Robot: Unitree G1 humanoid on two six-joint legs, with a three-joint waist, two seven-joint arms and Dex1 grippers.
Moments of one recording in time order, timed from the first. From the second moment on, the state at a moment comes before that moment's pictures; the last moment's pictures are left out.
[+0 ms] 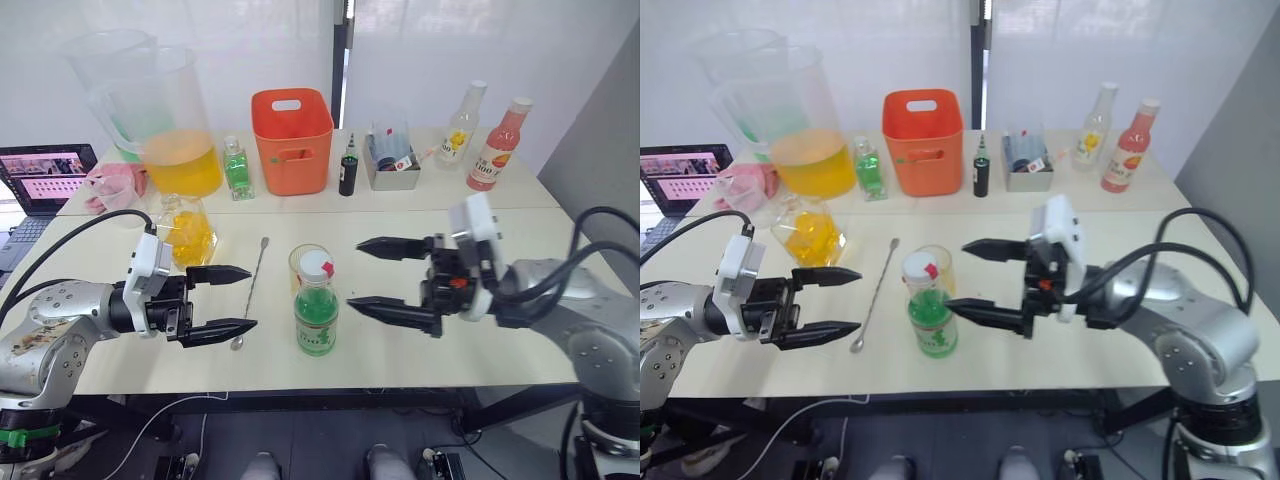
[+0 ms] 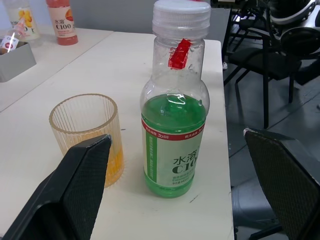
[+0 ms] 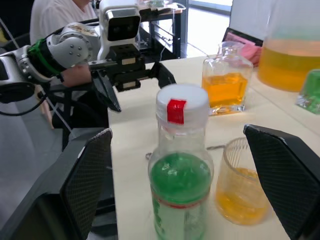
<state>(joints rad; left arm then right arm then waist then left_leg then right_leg) -0.24 0.87 0.25 -0.25 -0.75 0.47 -1.27 -0.48 -0.81 -0.20 -0.53 0.96 0.85 0.92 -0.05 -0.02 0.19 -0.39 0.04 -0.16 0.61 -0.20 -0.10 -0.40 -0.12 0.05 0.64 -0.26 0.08</state>
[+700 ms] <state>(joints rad) -0.07 0.86 0.43 -0.35 -0.71 0.60 -0.89 -0.34 -1.03 -0.29 -0.24 0.78 0.61 1.26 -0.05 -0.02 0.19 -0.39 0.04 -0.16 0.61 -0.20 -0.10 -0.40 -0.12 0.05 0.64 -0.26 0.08</state>
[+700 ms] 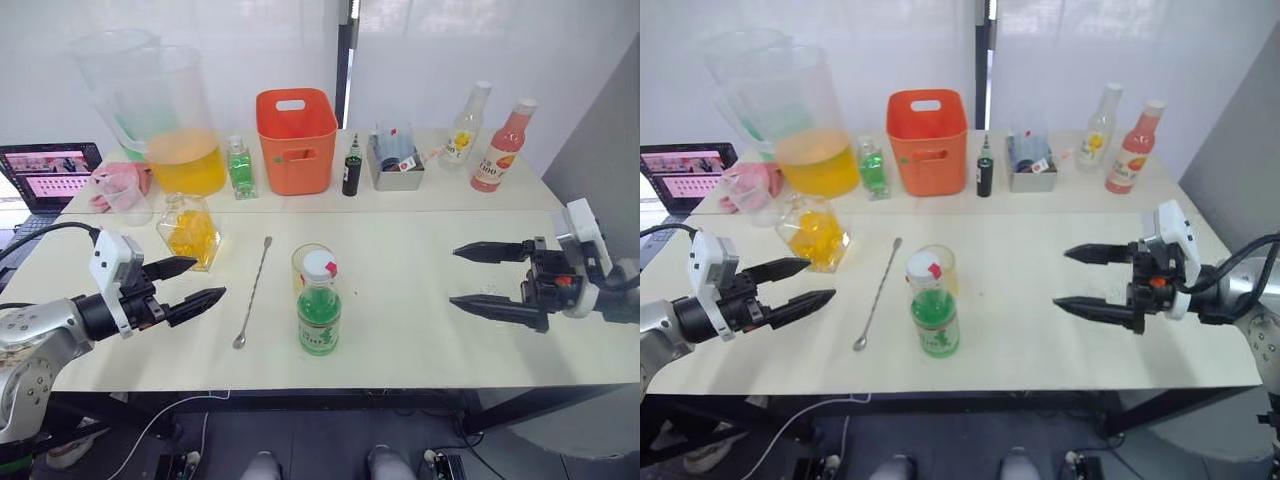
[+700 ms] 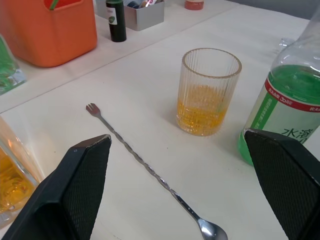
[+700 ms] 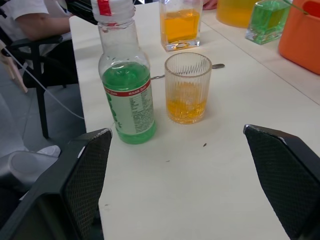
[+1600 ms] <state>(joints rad) -0.42 0.71 0.07 -0.37 -0.80 0.65 -0.99 -0.19 -1.02 -0.49 -0.56 0.99 0.78 1.04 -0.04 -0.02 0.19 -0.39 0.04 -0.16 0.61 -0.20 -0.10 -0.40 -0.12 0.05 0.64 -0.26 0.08</state>
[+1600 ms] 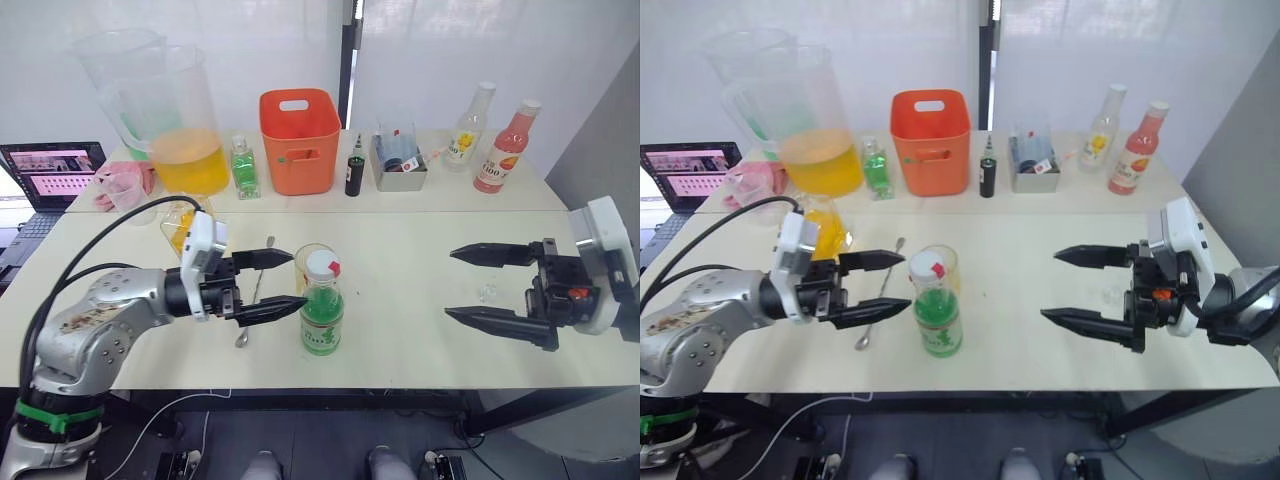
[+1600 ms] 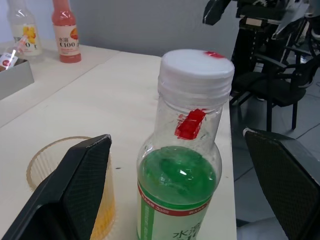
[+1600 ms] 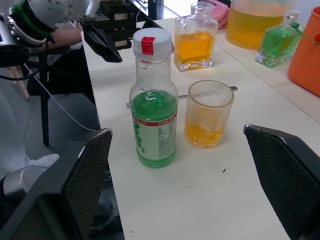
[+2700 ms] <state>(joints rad) -0.53 0.59 -0.06 -0.30 -0.66 0.57 -1.04 -0.14 -1.01 -0.52 -0.61 1.00 0.76 0.93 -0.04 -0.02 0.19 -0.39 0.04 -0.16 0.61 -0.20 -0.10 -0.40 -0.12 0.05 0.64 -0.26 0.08</state>
